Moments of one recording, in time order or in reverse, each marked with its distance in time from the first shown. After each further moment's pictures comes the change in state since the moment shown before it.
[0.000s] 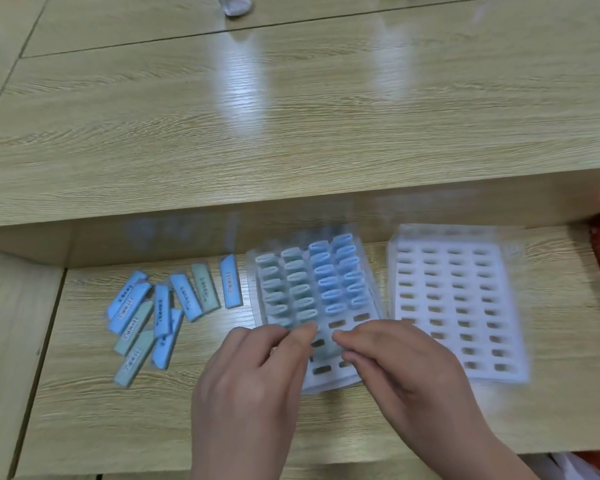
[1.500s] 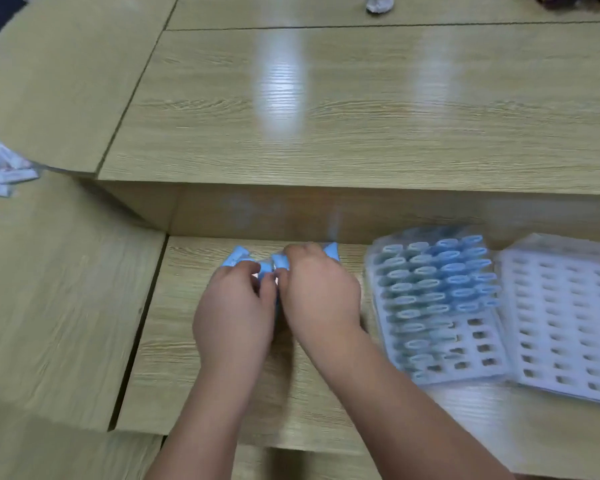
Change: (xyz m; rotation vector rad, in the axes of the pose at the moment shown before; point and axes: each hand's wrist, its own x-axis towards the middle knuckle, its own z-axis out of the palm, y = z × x) left_hand 0.021 -0.150 -0.021 -0.010 -0.035 -0.683; right_hand 0.131 -0.107 0.186 -0.422 -0.266 0.324
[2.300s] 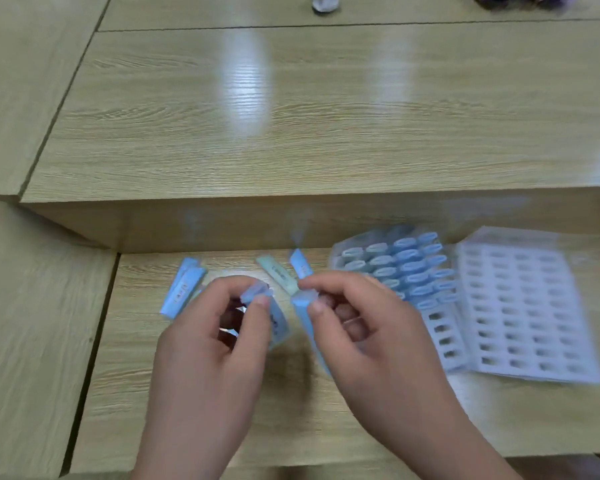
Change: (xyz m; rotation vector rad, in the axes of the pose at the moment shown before) left_hand -0.045 0.038 -0.052 -0.607 -0.153 0.140; right_hand -0.075 0.051 -0.079 0.719 0.147 -0.044
